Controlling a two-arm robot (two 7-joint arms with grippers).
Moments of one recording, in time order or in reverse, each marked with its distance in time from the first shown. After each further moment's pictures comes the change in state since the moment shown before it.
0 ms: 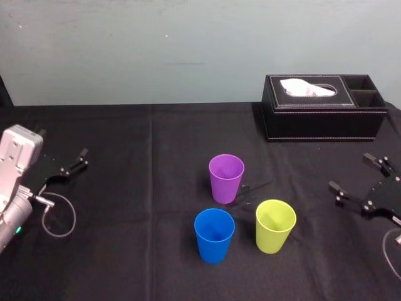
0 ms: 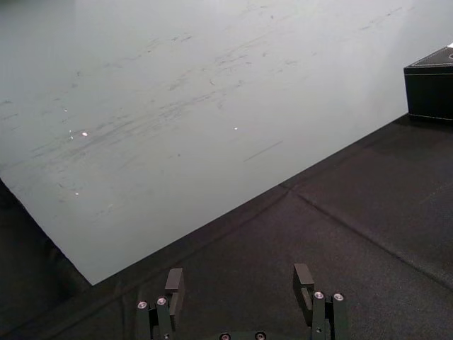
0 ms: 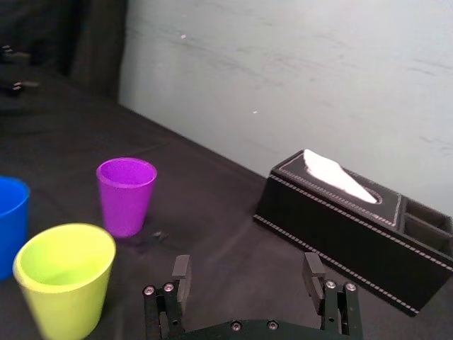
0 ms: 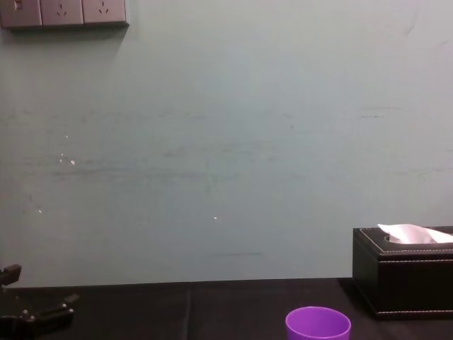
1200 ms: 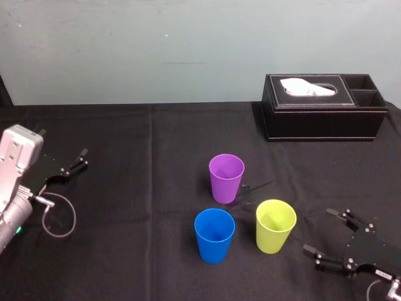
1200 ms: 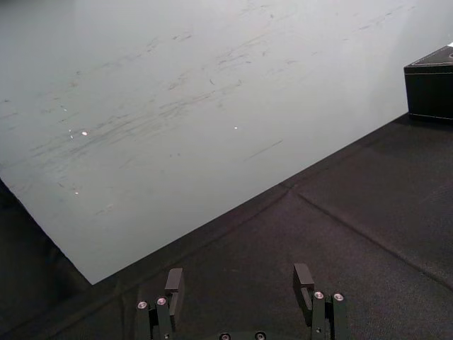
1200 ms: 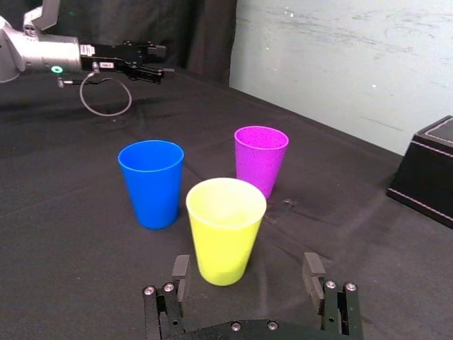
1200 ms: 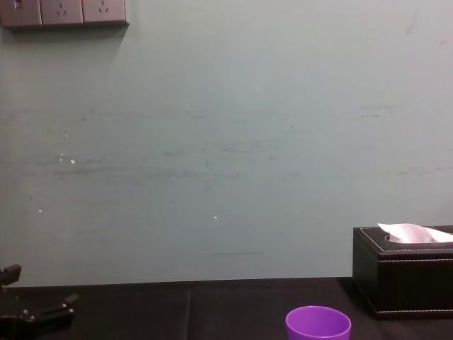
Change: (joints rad) left arm 0.000 0.000 0.000 0.000 0.000 0.000 0.000; right arm -0.060 -0.024 -0.017 0.034 0.069 -0.020 0.328
